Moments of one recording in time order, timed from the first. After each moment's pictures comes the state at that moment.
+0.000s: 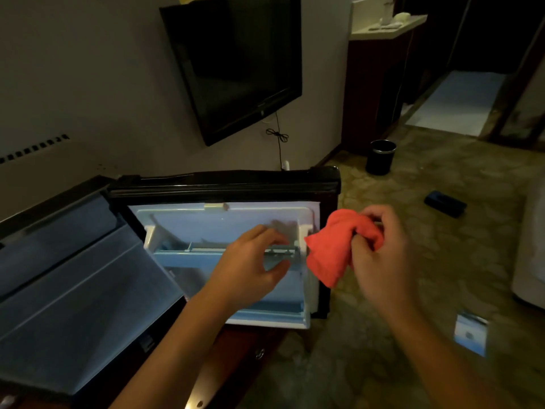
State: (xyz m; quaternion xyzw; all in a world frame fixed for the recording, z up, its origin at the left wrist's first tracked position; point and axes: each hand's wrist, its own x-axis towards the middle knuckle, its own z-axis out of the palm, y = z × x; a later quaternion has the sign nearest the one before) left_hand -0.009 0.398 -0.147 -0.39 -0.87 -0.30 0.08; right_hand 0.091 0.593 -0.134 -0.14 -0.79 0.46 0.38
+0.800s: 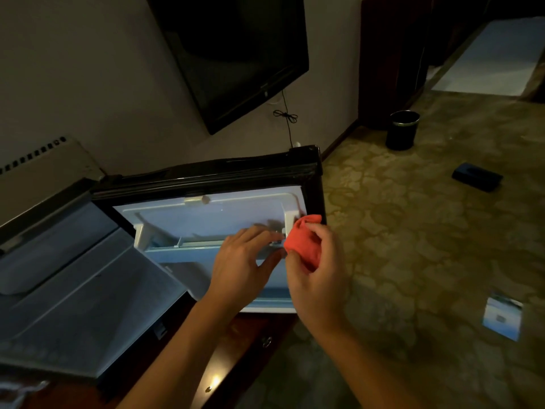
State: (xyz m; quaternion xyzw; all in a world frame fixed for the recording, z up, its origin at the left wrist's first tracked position) left_hand -0.016 0.422 -0.184 -0.36 -0.89 -0.22 0.16; right_hand 0.055 0.545 -0.207 -0.12 -0.71 0.54 0.44
